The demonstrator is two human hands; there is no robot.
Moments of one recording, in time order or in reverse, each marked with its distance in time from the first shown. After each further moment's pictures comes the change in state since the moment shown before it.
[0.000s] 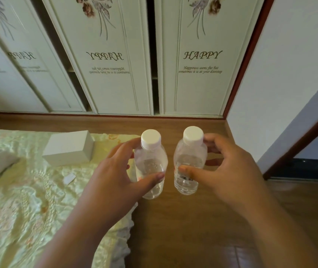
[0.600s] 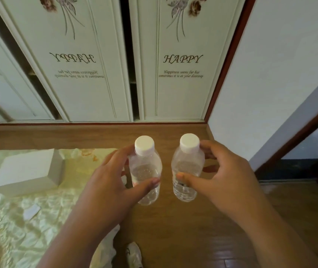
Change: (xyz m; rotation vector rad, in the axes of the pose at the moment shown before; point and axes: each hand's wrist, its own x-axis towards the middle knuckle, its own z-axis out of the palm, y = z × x) left_hand 0.158 -0.028 0.042 -0.061 -0.120 -0.028; right_hand 0.131 0.036 -0.004 -0.127 0.035 0.066
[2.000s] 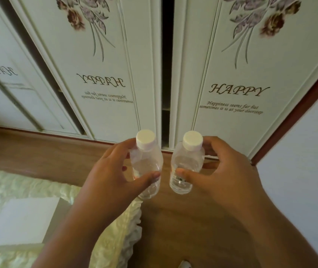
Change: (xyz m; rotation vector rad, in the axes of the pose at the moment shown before) left_hand 0.437 -0.081 -0.051 0.037 0.188 -0.108; right_hand 0.496 -0.001 0.084 0.094 -0.116 -0.166
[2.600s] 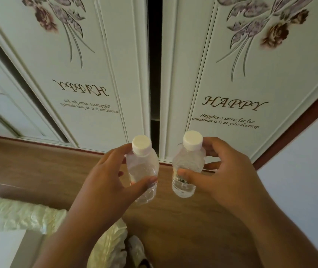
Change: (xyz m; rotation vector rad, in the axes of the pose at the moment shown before) left_hand 0.154 0.000 0.056 -0.015 -0.043 -0.026; right_hand 0.151 0.059 -0.032 -0.028 -0.015 -0.021
